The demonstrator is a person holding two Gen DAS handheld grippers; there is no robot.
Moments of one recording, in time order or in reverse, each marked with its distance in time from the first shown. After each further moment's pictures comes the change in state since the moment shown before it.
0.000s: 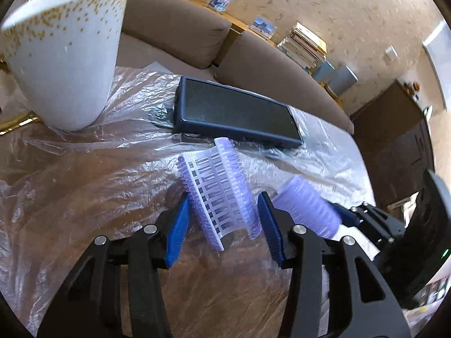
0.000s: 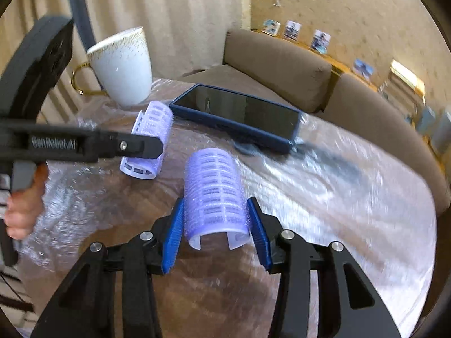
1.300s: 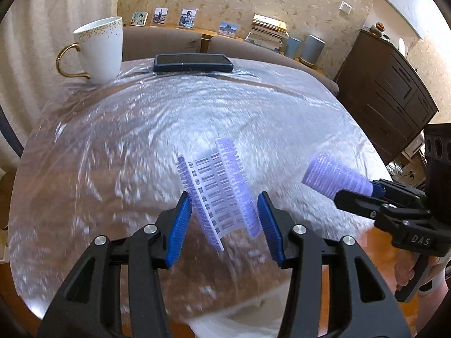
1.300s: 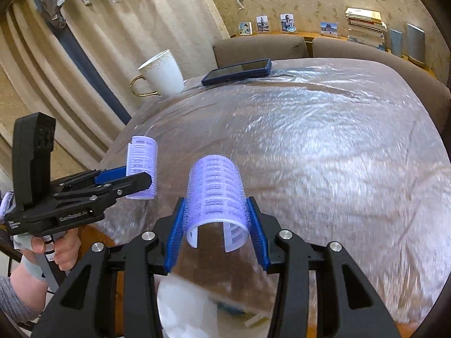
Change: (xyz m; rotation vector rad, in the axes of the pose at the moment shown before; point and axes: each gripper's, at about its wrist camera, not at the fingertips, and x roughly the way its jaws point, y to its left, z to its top) left arm -0.096 -0.070 -0.180 0.243 -0.088 0.107; right arm -0.141 0.034 -0.171 0.270 -0.097 0.161
